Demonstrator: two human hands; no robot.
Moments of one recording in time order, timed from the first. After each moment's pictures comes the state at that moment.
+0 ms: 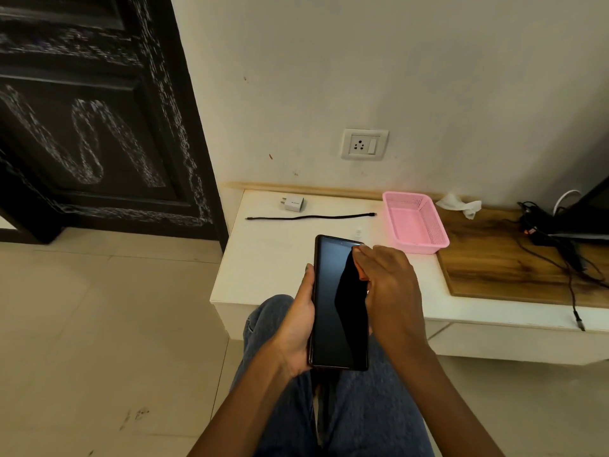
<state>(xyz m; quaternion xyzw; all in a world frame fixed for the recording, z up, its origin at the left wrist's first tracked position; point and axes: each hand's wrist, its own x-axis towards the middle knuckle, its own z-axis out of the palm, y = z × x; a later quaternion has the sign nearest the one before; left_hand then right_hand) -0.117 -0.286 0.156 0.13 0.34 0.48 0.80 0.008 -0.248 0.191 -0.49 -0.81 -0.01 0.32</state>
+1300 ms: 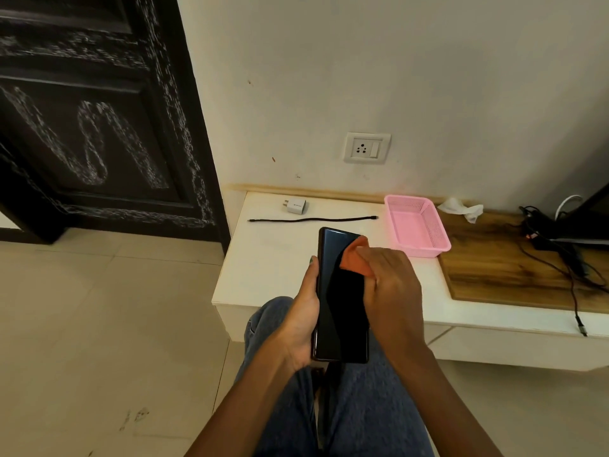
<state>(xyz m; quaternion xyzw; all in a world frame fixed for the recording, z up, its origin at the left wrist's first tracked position) -0.117 -0.276 0.163 0.14 0.38 0.49 0.77 0.000 -0.251 0.200 -0.49 -0.78 0.00 0.39</state>
